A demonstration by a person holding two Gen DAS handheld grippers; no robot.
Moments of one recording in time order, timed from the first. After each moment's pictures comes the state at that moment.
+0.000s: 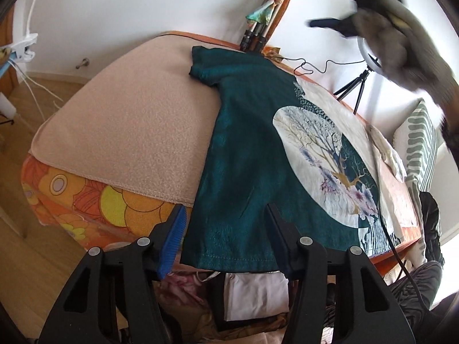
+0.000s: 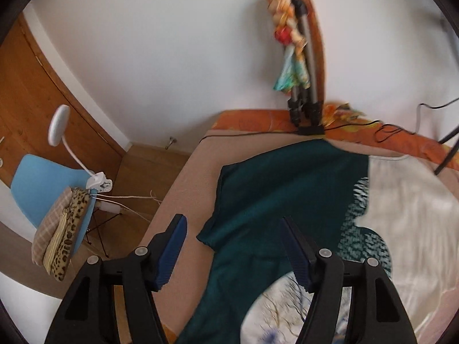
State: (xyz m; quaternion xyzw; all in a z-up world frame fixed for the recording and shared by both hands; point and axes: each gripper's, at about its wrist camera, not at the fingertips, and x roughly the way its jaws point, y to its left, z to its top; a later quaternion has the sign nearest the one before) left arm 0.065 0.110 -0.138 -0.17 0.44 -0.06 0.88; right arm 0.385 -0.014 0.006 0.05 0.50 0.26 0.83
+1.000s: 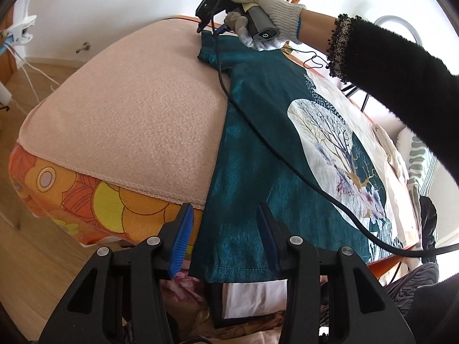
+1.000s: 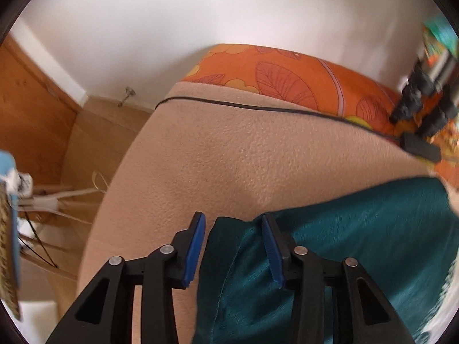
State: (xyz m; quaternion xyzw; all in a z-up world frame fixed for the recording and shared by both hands) left arm 0.081 0.120 -0.157 -0.18 0.46 -0.06 0.87; right arm 0.536 0.142 -0.142 -0.09 0.58 0.21 0.78
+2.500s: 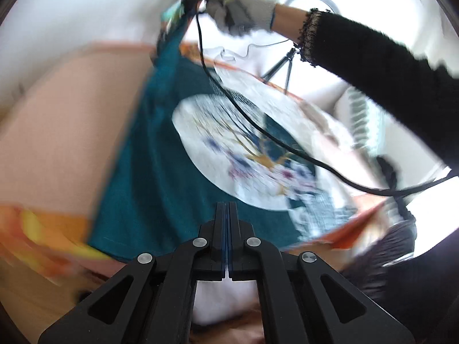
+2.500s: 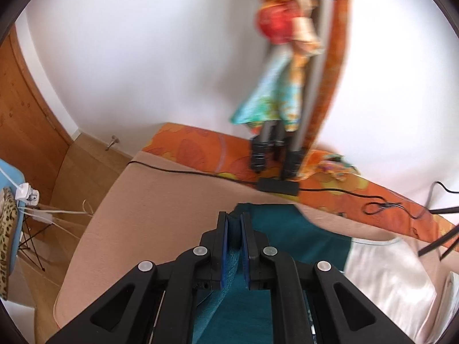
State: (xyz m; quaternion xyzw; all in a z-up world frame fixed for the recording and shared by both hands) left arm 0.061 0.050 -0.115 -0.10 0.39 -0.20 0.89; right arm 0.533 -0.012 -0.016 -0.06 0.48 0.16 0.86
